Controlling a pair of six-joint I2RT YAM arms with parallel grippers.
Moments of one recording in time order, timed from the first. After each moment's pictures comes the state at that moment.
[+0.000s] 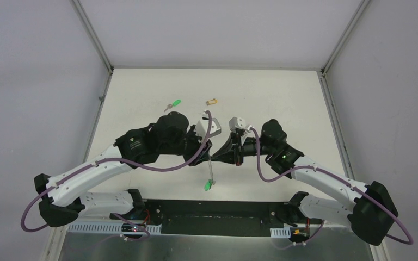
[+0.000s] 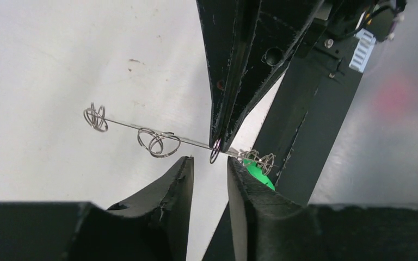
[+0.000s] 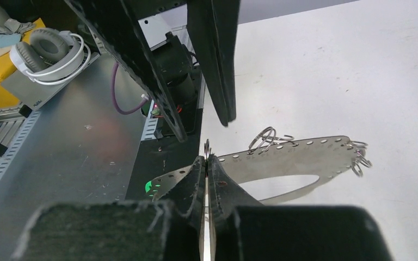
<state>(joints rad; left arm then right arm) -1.05 1.09 1.22 -0.71 0.15 -0.03 0.80 1.07 0.62 0.35 -0.88 0.16</state>
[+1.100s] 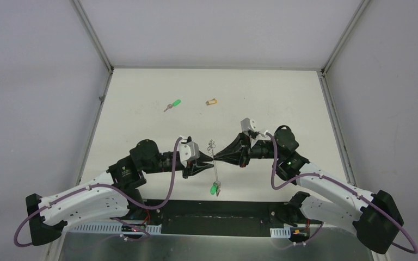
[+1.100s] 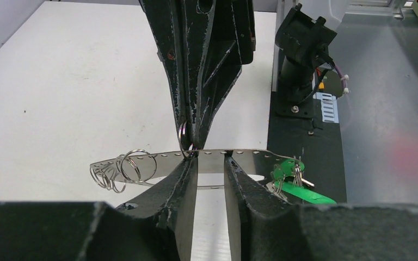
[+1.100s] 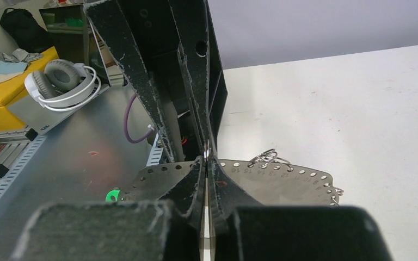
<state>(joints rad) -1.05 0.70 0.64 0.04 0.33 0.05 0.80 0.96 0.54 0.57 -0.85 0.29</state>
